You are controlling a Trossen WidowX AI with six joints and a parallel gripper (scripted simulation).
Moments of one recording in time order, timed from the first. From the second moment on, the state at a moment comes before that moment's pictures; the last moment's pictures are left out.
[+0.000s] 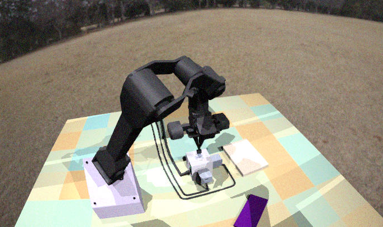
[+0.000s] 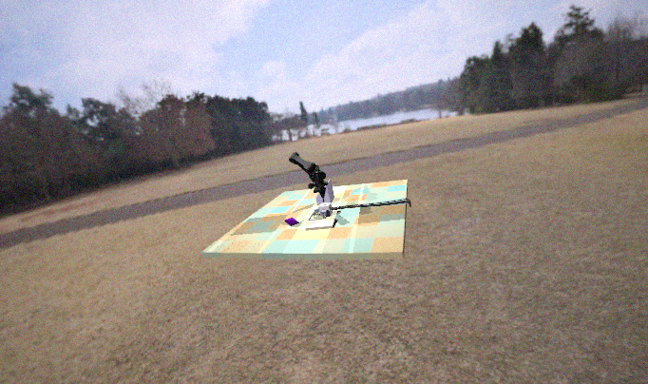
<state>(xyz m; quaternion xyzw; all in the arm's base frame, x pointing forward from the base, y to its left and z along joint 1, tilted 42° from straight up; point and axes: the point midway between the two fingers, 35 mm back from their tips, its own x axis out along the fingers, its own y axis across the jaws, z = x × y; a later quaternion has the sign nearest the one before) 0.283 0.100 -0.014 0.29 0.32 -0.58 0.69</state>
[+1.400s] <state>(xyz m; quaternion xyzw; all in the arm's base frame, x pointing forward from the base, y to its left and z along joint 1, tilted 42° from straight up) 0.284 0.099 -0.019 0.30 0.33 -0.58 0.68</state>
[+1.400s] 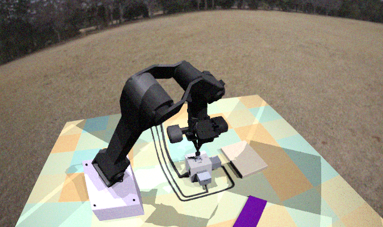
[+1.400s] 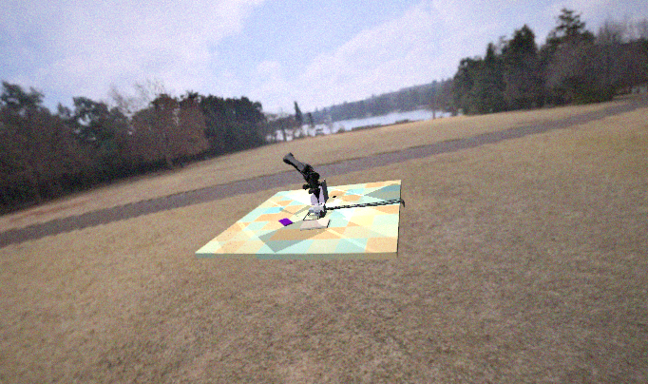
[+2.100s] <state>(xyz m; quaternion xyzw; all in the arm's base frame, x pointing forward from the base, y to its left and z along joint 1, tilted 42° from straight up) 0.284 0.098 -0.021 0.30 0.33 -0.58 0.68</state>
